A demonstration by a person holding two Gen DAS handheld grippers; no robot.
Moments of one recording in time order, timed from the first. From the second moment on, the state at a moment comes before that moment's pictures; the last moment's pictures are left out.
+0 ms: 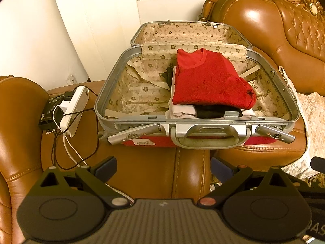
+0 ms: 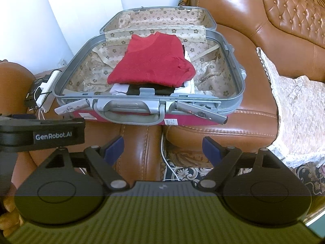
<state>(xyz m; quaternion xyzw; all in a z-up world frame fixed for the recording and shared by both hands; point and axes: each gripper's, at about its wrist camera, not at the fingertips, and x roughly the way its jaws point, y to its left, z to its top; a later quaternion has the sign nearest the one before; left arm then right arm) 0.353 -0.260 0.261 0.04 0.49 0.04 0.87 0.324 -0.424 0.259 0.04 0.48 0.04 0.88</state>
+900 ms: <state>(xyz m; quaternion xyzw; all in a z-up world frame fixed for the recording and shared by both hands) 0.343 -0.264 0.266 0.05 0.50 0.04 0.86 0.321 -0.427 0.266 0.05 0.48 0.04 0.88</state>
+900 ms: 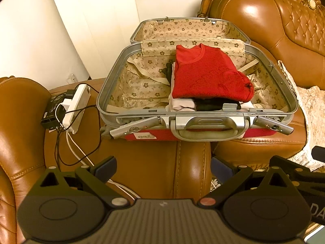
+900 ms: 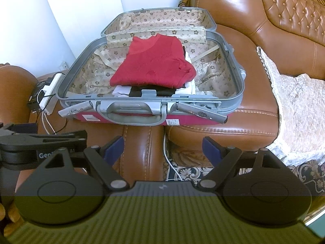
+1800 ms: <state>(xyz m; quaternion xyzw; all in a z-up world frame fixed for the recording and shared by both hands) 0.345 -0.270 0.264 0.06 0.51 0.05 0.86 0.325 -0.430 0.268 0.04 0.48 0.06 0.87</state>
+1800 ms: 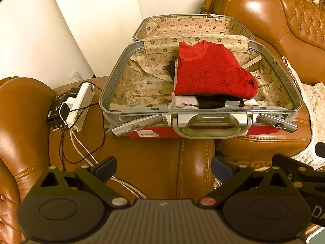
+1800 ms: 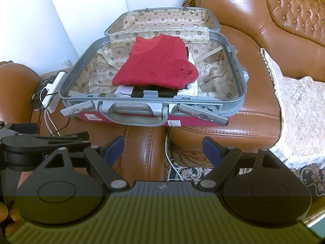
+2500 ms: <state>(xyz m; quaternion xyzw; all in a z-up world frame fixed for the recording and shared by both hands) 0.351 -0.275 0.264 0.06 0.51 0.06 0.86 0.329 -0.433 0.263 0.05 0.49 0.06 0.87</state>
